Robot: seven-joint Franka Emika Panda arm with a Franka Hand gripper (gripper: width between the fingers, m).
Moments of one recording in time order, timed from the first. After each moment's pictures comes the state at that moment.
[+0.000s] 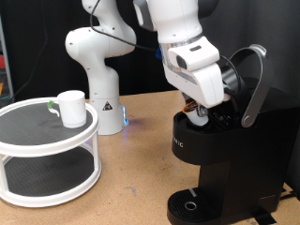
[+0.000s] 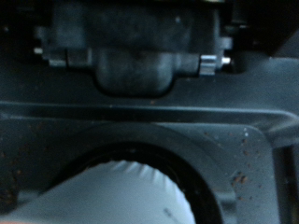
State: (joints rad) arm 0.28 -0.11 -0.14 -2.29 0.32 2.29 -0.86
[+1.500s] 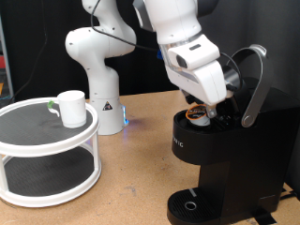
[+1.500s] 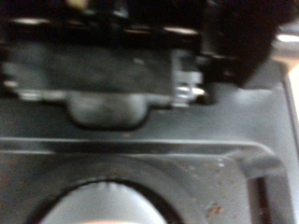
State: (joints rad) arm 0.27 -0.12 -0.13 -2.29 0.40 2.30 -0.92
